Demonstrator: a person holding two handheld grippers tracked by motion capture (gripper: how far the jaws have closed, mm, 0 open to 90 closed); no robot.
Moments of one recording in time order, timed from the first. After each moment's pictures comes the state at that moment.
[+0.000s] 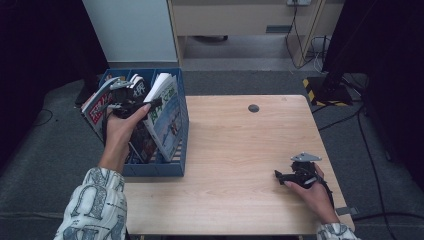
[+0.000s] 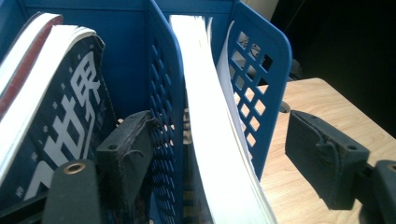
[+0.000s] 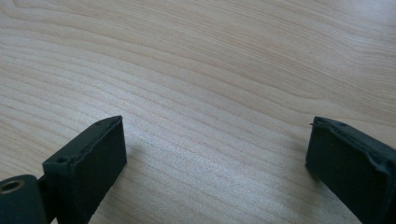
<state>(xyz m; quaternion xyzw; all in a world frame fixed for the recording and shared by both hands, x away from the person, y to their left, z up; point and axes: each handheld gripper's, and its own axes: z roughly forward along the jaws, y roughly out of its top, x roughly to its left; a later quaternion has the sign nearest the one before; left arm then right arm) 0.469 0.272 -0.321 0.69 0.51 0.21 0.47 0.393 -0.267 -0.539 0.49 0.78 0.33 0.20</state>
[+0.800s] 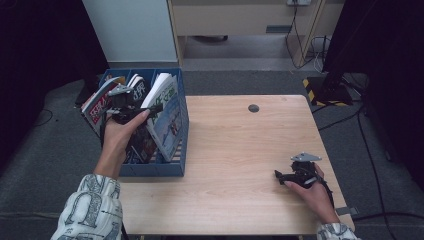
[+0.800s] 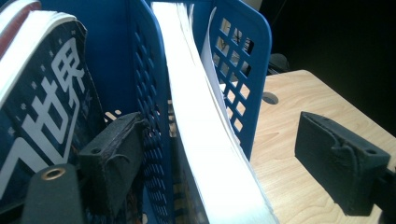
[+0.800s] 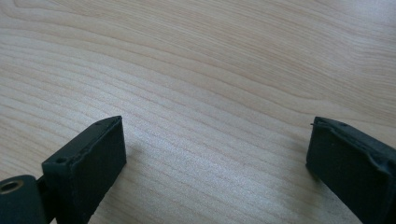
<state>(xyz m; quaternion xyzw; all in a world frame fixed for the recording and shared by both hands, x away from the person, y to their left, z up) 0.458 0.274 -0.327 0.70 0.48 0.20 0.48 0.393 -0.267 -0.539 0.50 0.78 0.33 0.20</state>
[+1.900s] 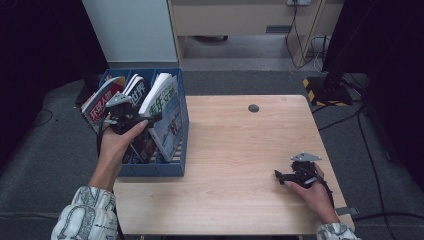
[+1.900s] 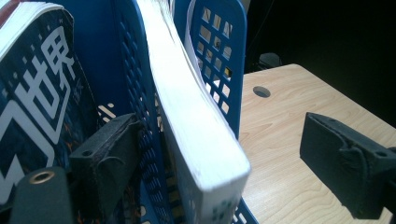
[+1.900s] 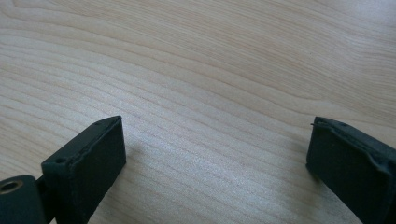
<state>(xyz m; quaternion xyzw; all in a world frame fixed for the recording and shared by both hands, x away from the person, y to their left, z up) 0.432 0.276 -0.337 0.71 0.45 0.22 0.49 0.393 -0.268 -0.539 0.49 0.78 0.33 0.20</state>
